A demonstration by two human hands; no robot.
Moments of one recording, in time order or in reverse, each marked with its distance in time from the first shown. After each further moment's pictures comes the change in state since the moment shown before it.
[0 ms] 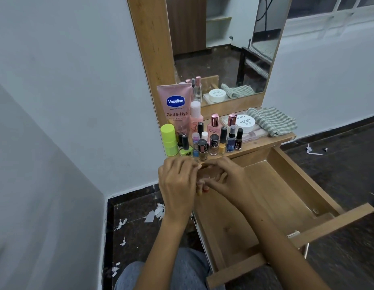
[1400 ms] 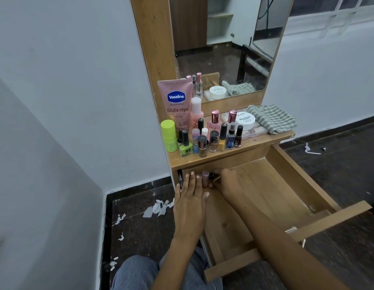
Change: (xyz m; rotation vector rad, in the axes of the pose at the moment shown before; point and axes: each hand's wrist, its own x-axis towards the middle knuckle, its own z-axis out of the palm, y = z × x) left_hand -0.071 -0.002 0.030 0.239 -0.595 -0.105; right_hand 0.001 0.047 0.030 -0.290 -0.332 0.479
